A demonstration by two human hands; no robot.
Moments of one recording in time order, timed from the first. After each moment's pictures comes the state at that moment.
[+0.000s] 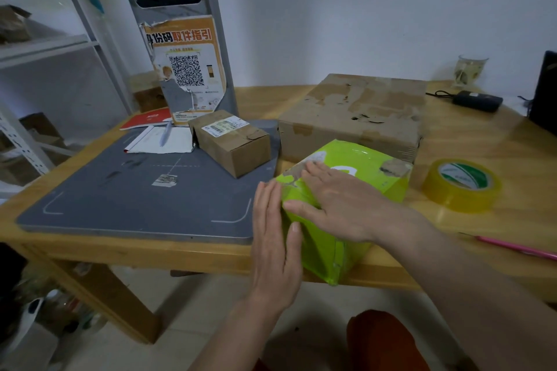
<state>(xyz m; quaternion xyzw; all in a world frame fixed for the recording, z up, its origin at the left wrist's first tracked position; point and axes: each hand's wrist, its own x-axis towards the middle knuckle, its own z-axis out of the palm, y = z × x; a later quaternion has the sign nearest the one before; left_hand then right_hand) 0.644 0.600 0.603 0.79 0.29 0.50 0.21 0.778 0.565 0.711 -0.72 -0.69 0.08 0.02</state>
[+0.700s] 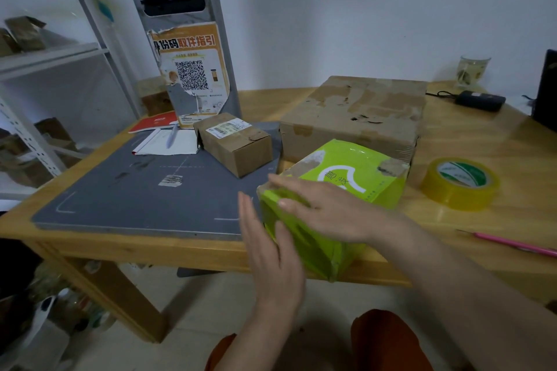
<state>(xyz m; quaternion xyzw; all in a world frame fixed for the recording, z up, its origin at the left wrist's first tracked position) 0.652 0.571 0.613 0.64 0.41 0.57 0.32 0.767 0.557 0.710 -0.61 -0.74 0.19 0.19</state>
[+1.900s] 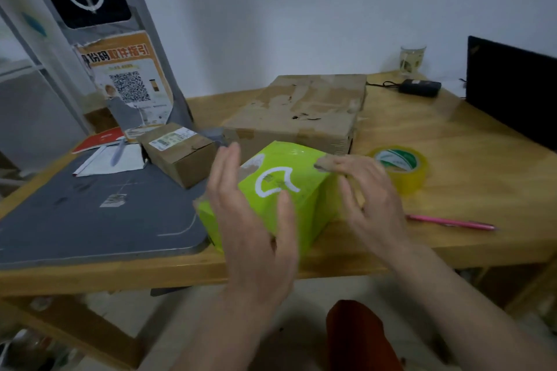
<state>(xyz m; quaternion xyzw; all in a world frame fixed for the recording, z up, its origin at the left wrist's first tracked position) 0.702 0.524 0.690 0.75 0.27 0.59 0.14 0.873 0.486 0.655 -0.62 -0.57 -0.17 0.51</state>
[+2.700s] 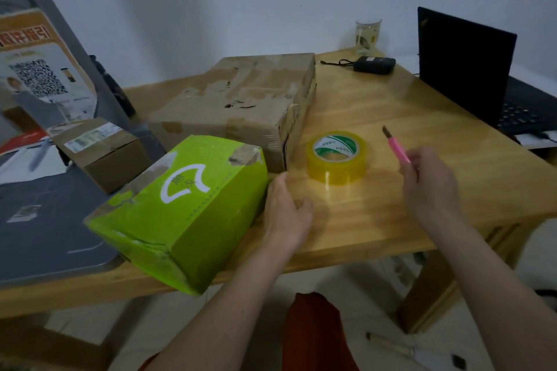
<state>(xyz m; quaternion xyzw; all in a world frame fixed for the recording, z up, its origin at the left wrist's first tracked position) 0.865 0.535 0.606 0.80 0.41 0.25 0.37 1.023 0.410 0.628 -0.87 -0.27 -0.06 0.41</state>
